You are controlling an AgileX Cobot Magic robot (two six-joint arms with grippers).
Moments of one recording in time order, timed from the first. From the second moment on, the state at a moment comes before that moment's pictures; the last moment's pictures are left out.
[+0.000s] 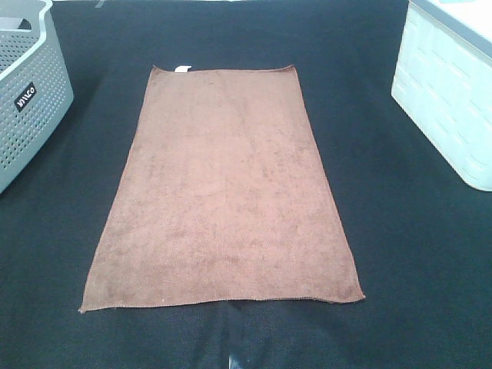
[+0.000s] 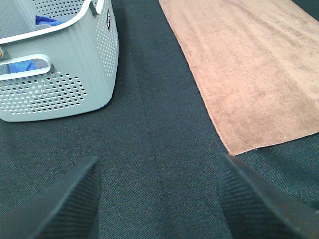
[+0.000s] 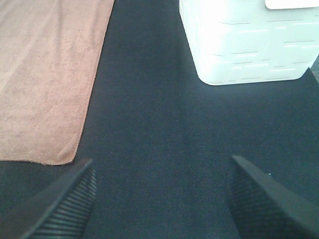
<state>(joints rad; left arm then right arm) 0.01 0.00 -0.50 -0.12 1.06 0.21 0.00 -0.01 -0.51 0.00 1.07 -0.05</state>
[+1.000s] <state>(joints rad) 0.01 0.00 -0.50 -0.12 1.06 0.20 0.00 -0.01 -0.51 0.00 1.07 -0.05</state>
